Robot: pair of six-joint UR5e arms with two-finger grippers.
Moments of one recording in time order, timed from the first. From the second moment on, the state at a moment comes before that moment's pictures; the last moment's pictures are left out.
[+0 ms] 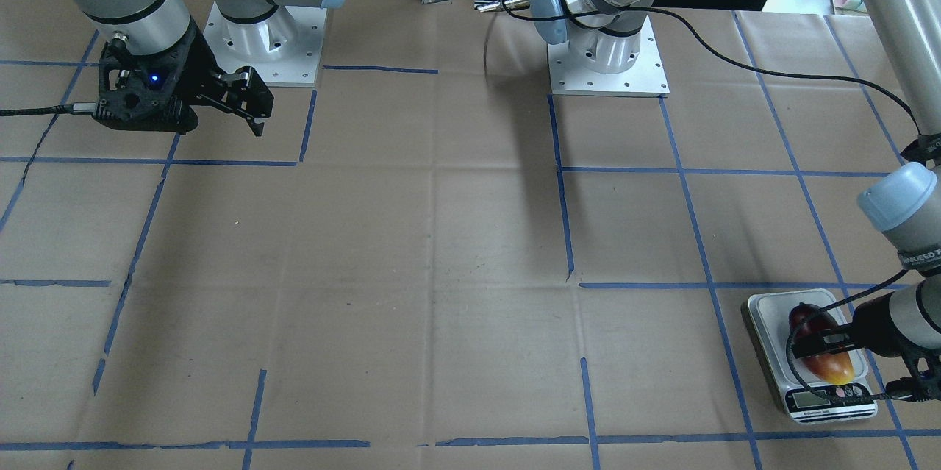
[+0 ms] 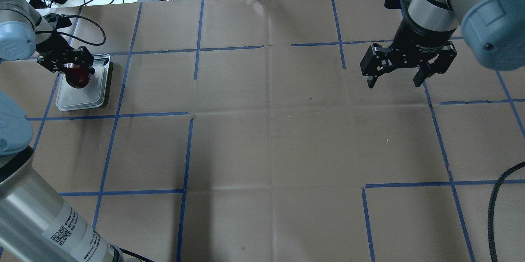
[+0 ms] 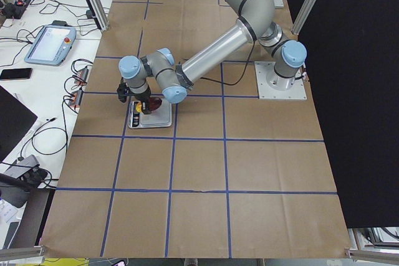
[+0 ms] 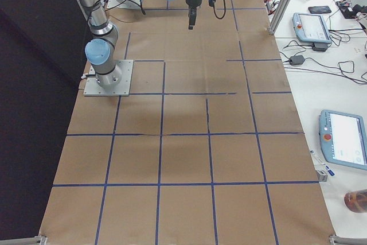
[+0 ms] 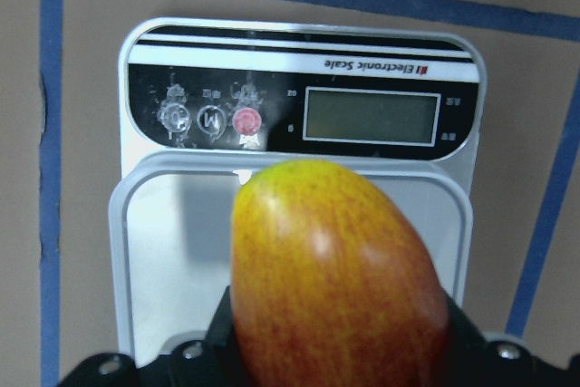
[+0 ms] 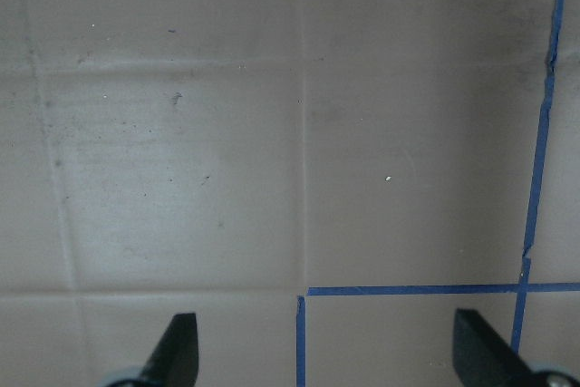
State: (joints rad) left arm -1.08 -2.23 -1.36 -1.18 1.56 0.36; right arm 1.53 -1.60 1.68 -1.57 -1.56 -0.02
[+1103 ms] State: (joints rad) left arm -1.28 -1.84 -1.37 -1.52 1.57 0.07; right arm 1.53 -1.60 1.68 -1.57 -1.56 -0.02
